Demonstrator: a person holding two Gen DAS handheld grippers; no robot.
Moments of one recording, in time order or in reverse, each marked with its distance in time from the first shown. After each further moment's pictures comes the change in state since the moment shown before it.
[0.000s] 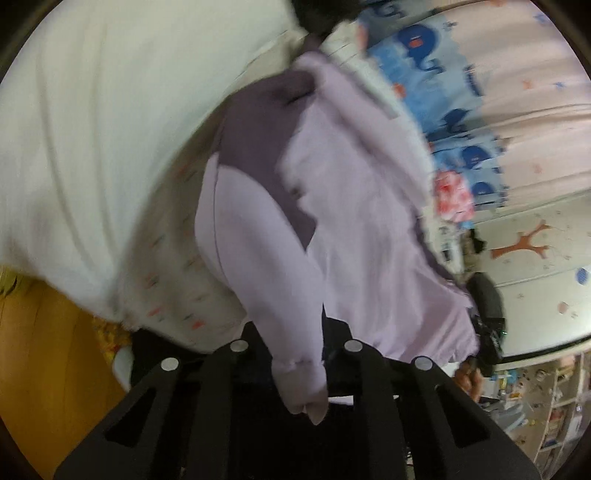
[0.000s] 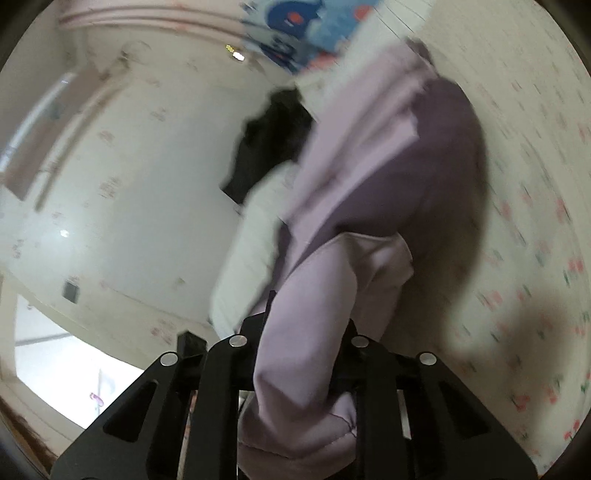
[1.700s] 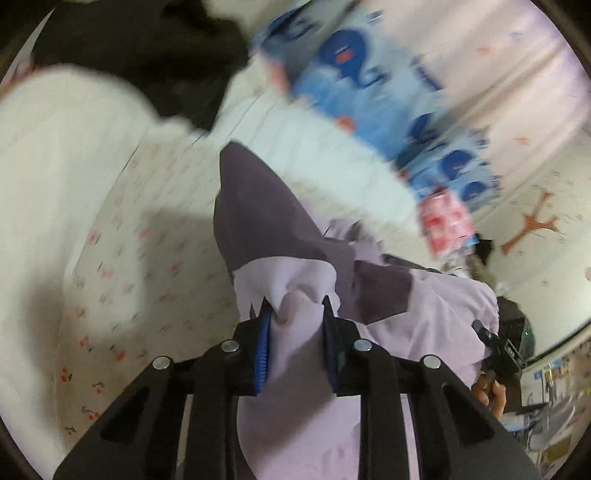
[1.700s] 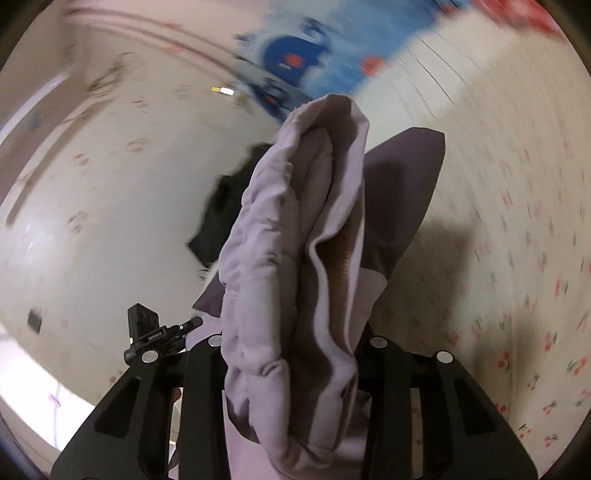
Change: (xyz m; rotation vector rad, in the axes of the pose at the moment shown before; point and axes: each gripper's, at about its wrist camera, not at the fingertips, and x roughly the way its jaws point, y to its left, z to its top) left arm 0.109 -0.151 0.226 0.325 -0.174 0.028; right arm 0.039 -0.046 0.202 -0.168 -0.113 -0.118
